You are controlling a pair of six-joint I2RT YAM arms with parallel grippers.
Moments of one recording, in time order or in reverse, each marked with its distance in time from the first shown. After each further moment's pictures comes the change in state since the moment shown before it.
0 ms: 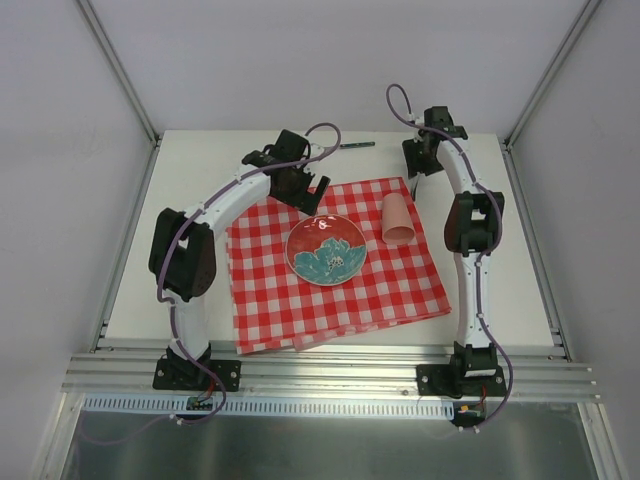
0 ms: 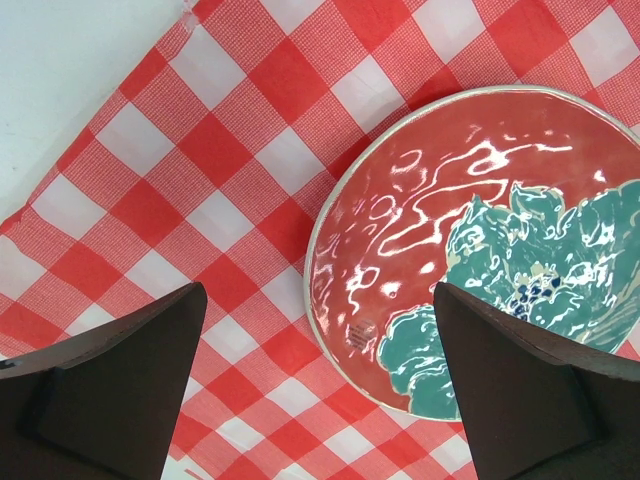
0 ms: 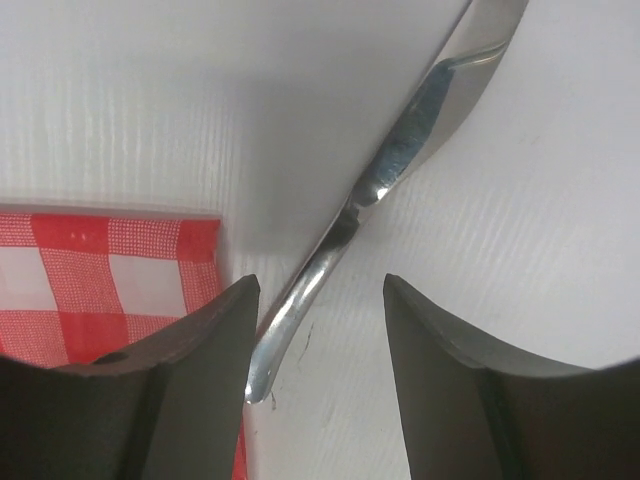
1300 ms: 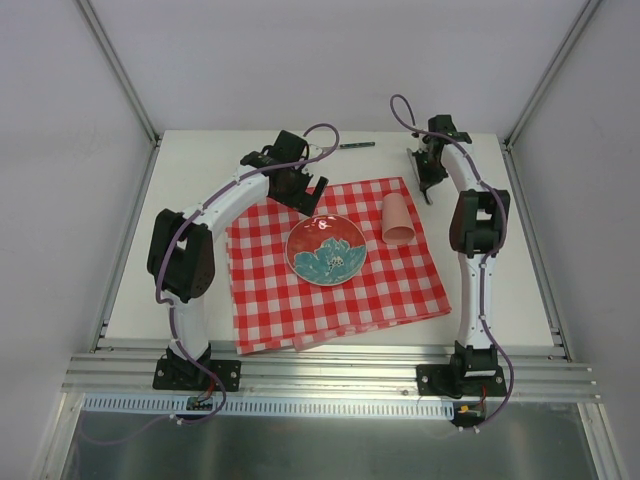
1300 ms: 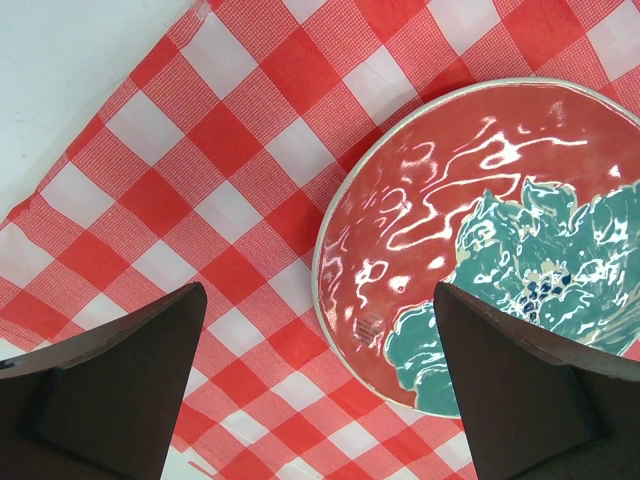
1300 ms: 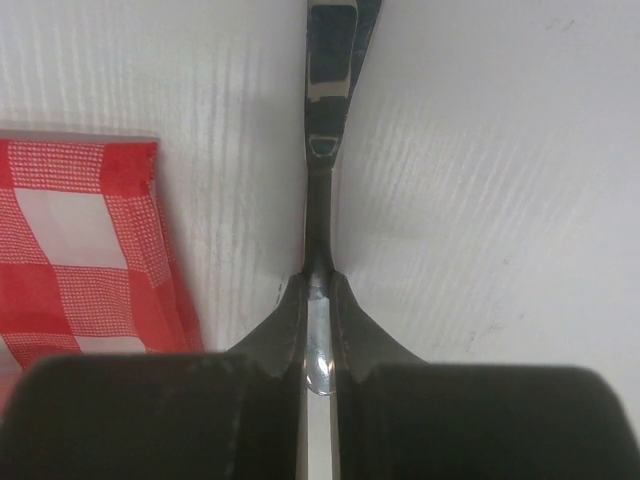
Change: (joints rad) left arm -0.005 -0.012 -0.018 0.000 -0.015 0.000; right arm -0.022 -0.045 -0.154 0.000 0.024 -0.018
